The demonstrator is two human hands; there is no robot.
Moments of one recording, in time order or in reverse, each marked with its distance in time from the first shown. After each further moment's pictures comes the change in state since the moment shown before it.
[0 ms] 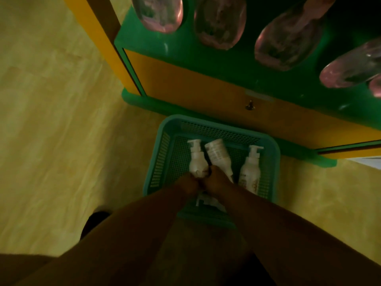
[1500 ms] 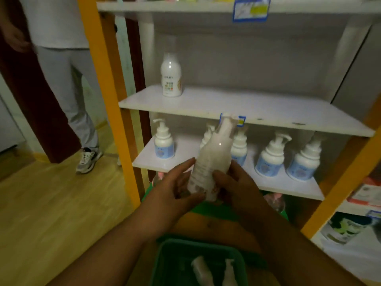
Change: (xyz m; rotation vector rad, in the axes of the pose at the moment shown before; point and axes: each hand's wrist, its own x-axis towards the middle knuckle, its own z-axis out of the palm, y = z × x) left_hand -0.436 0.172 -0.030 -0.001 -0.015 1.228; right_hand -0.374 -0.254 -0.226 0.520 -0.241 -0.984
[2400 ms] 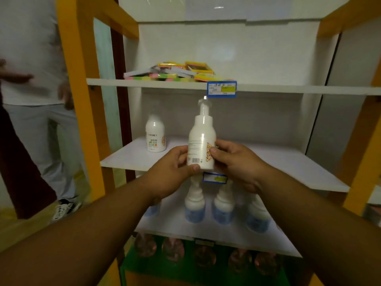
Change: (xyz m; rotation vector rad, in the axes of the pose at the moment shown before) left_hand 0.152 0.103 -0.012 0.212 -0.026 0.165; right_hand 0.112 -0.158 -0.022 -0.163 -0.063 -0.129
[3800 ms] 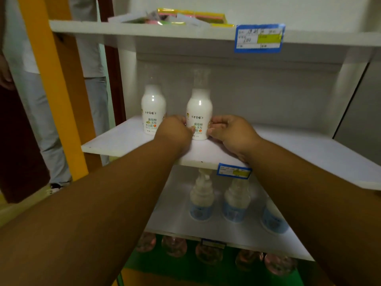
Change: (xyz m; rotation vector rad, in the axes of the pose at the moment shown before) left_hand 0.117 -0.035 -0.018 0.478 0.360 -0.168; right_hand 0.119 0.048 -0.009 -0.404 0.225 -0.010
